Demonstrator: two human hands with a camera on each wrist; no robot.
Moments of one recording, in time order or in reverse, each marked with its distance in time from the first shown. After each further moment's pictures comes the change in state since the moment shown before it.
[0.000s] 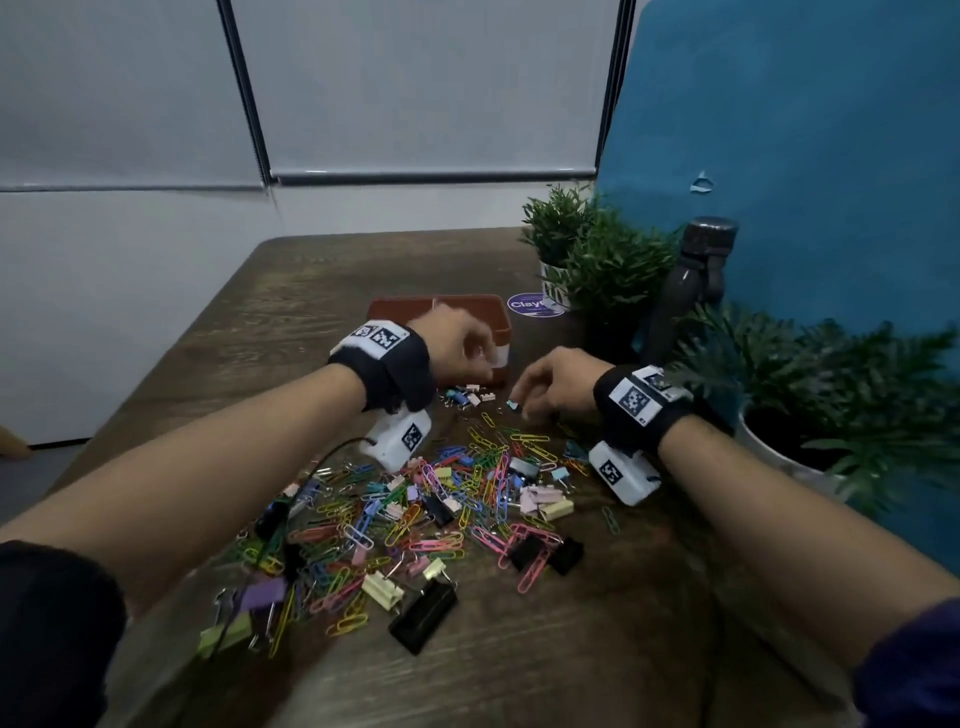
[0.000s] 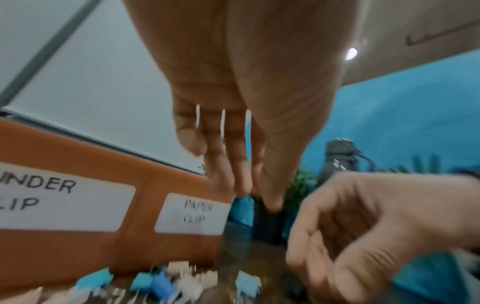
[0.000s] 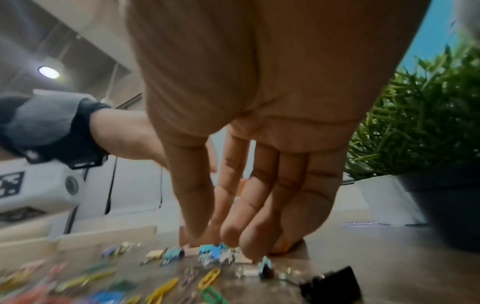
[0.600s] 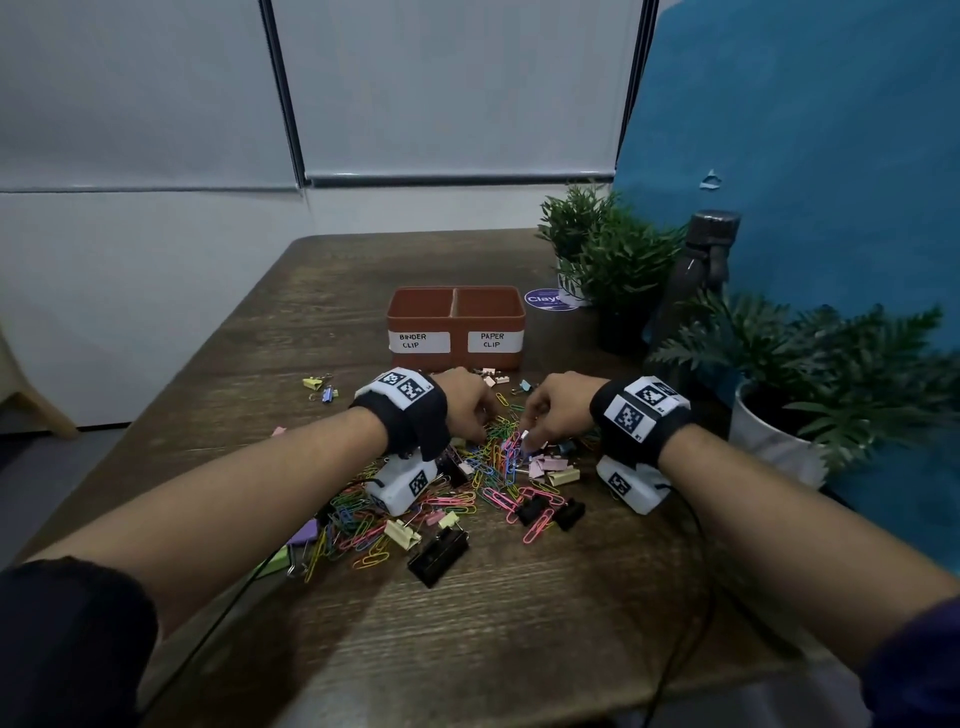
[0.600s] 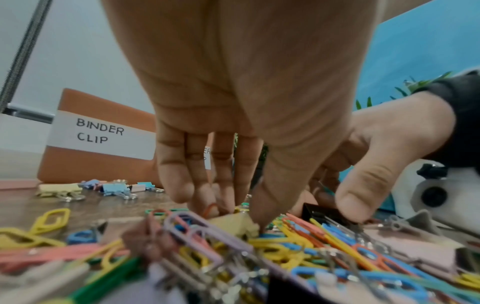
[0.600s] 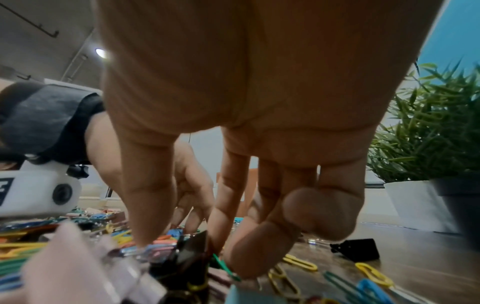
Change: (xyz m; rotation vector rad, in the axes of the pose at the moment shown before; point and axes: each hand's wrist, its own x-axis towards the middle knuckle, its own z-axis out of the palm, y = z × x) left_hand -0.056 0.019 0.051 0.106 -0.275 -0.075; right_hand -0.031 -0.013 0.033 -0.268 -0.172 0.018
